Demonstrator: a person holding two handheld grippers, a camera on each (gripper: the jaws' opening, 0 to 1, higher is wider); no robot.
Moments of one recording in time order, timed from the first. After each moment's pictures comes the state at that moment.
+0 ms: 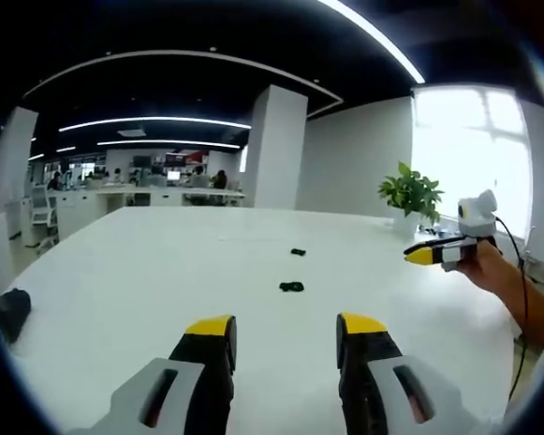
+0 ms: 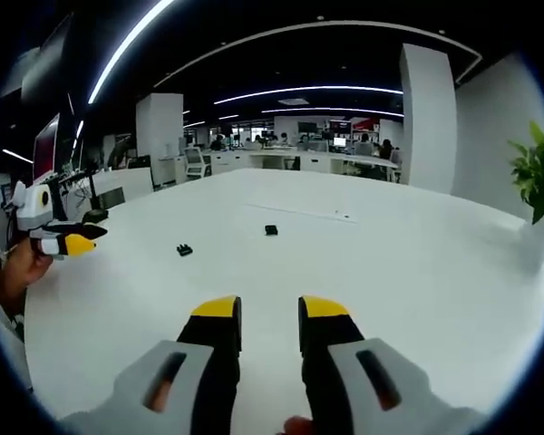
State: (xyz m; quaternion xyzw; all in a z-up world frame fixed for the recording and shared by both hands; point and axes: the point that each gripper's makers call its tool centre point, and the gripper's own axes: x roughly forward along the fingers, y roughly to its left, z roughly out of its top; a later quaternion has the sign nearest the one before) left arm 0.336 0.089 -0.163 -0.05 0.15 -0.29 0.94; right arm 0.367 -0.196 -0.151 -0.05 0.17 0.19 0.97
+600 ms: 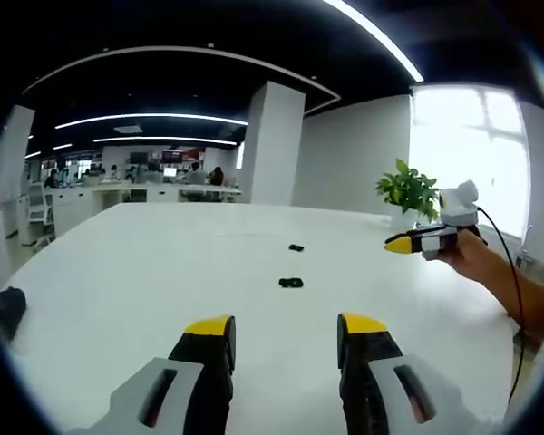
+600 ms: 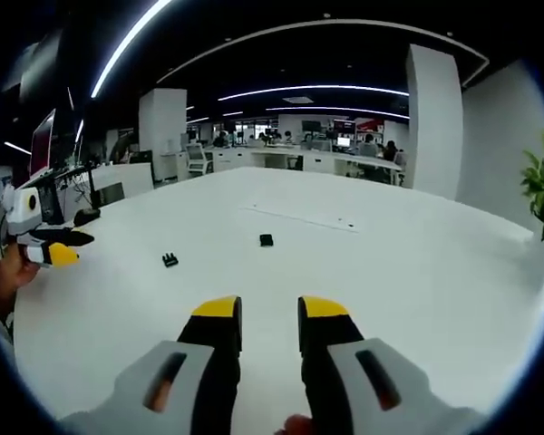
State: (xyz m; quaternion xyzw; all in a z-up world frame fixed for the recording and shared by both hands) left arm 0.338 0.089 -0.168 -0.05 0.16 -0.30 0.94; right arm 0.404 -0.189 -0.150 -0.07 0.18 0.19 0.96
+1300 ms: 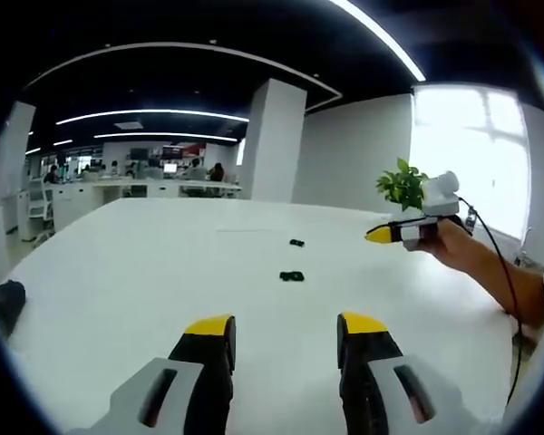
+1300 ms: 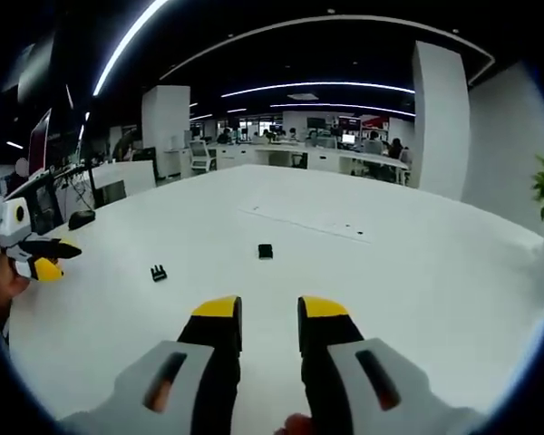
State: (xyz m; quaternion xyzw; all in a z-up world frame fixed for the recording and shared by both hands) left arm 0.335 0.091 -0.174 -0.06 0.17 -0.30 0.94; right arm 0.443 -0.176 -0.152 -0.07 0.19 0.21 0.96
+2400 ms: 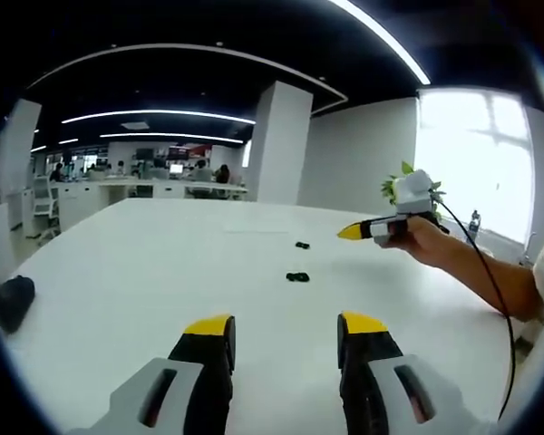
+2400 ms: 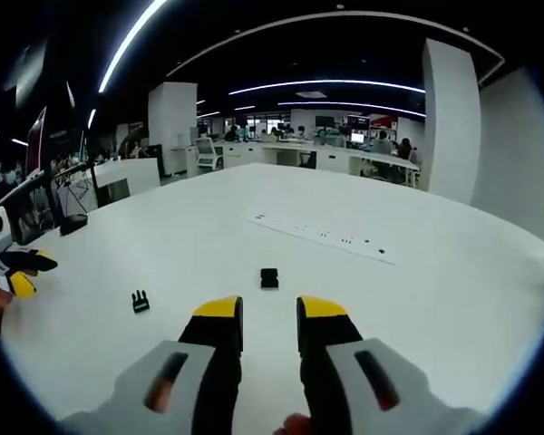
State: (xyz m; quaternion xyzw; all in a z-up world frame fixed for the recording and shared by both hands) left arm 0.329 0.104 -0.169 -0.06 0.16 -0.29 0.94; right arm 0.496 -0.145 -0.157 -0.07 0.19 0.22 0.95
